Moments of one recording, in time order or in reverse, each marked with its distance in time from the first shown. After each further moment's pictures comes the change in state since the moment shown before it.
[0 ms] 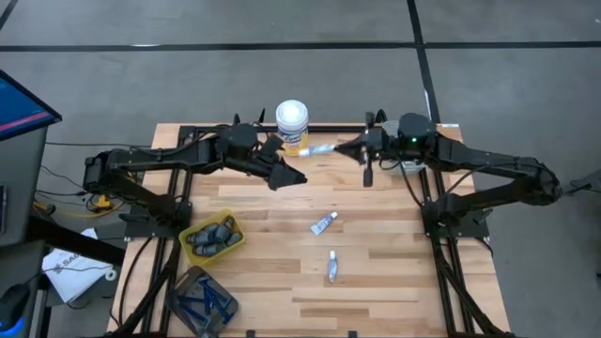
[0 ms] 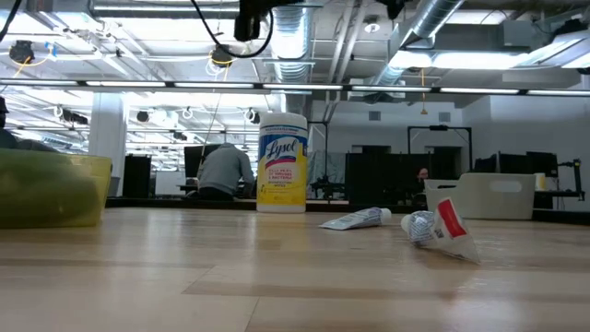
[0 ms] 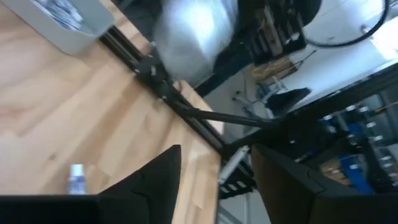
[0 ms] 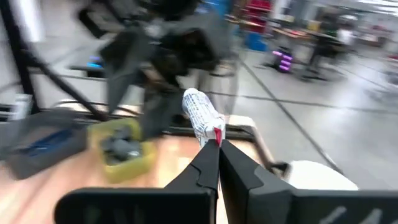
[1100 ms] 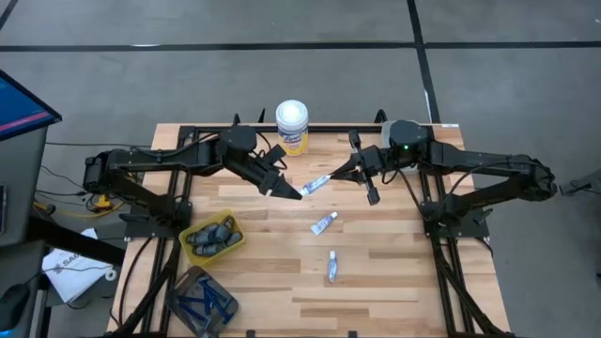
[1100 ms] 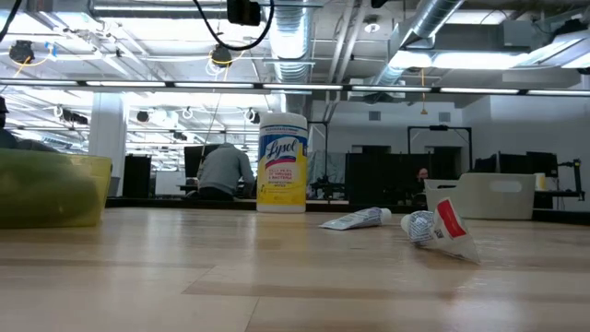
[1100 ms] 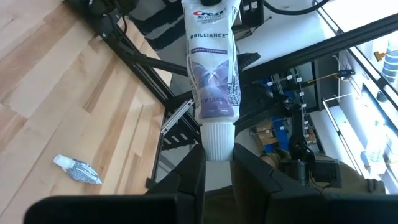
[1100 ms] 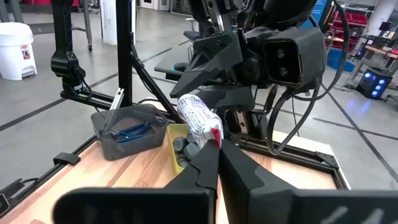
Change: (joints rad) left arm -0.019 0.000 0.000 0.027 0.271 -0.177; right arm 0.072 0.047 0.000 0.025 -0.267 -0.047
